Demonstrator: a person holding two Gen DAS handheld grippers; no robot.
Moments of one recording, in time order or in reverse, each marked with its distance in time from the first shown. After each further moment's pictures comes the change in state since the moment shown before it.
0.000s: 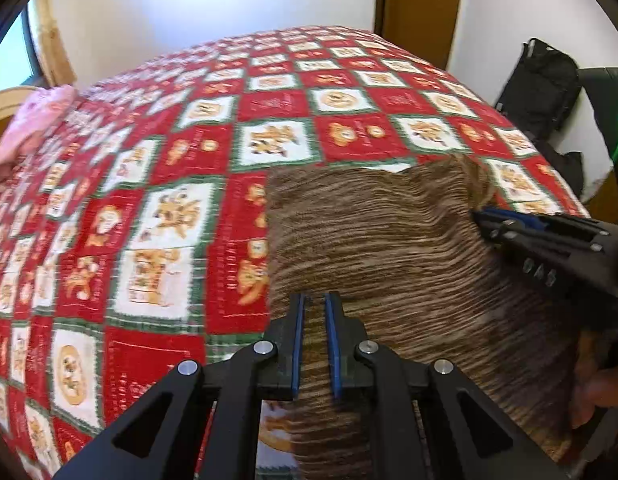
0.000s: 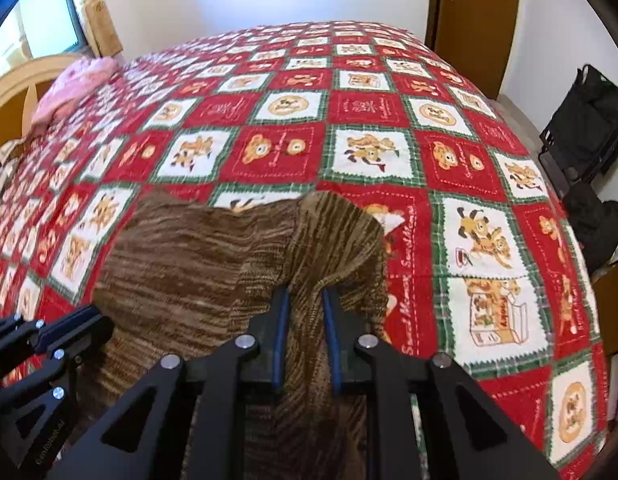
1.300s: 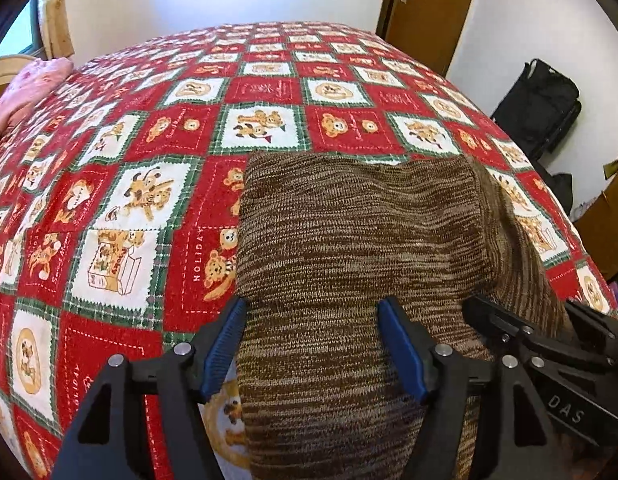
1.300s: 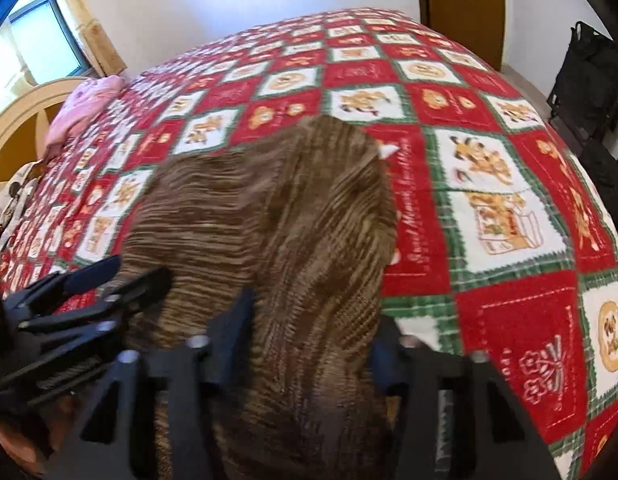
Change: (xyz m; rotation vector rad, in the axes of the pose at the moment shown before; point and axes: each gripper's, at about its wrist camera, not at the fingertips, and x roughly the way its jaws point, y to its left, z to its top) left arm 0.019 -0.006 -0.003 -0.099 0.006 -0.099; right arm -0.009 -0.007 -0.046 0.085 0.010 0.108
